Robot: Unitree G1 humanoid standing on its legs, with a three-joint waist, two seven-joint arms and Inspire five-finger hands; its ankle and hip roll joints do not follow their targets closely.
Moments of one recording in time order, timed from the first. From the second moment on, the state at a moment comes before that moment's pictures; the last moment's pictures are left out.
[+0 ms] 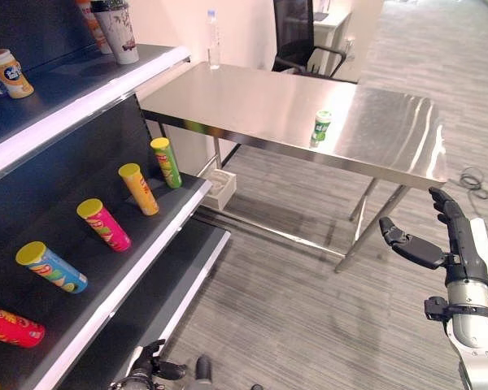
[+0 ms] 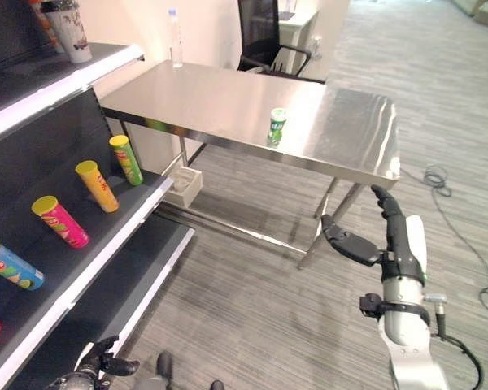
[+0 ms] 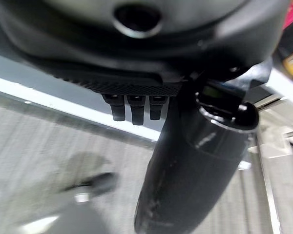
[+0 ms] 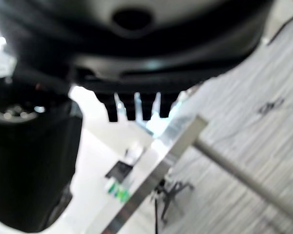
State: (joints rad) left arm 0.04 0.22 -0.04 1.03 0.04 -0.02 0.11; right arm 0.17 -0.62 -0.23 -0.07 -0.02 -0.10 -0.24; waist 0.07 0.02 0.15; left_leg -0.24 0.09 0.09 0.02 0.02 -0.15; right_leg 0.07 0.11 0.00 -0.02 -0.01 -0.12
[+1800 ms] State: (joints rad) left arm 0.08 0.16 -0.03 1.08 0.02 -0.02 0.09; right arm 0.11 -0.77 -0.32 0.04 0.24 -0.11 -0.09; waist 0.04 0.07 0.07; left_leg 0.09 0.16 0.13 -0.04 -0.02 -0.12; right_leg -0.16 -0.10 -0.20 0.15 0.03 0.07
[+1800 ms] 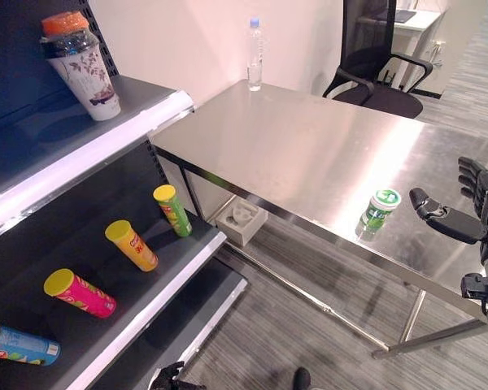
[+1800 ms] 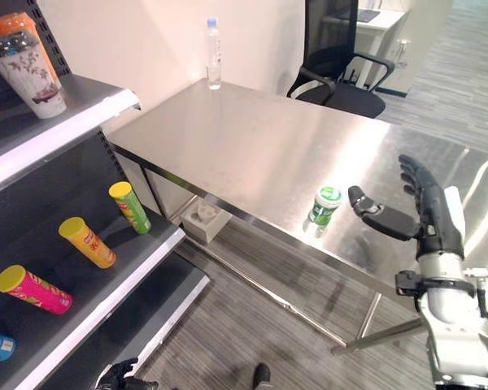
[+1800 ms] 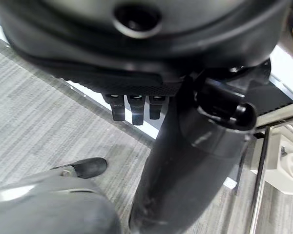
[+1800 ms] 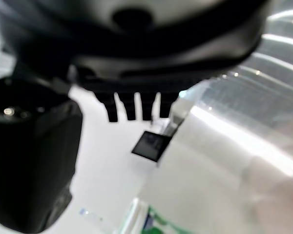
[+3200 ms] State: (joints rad) left arm 0.07 0.18 -0.02 1.09 0.03 -0.02 0.10; right arm 0.06 -0.81 -0.19 0.15 0.02 -0.07 -0.07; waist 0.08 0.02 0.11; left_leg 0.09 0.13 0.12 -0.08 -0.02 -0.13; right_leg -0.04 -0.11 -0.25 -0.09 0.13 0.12
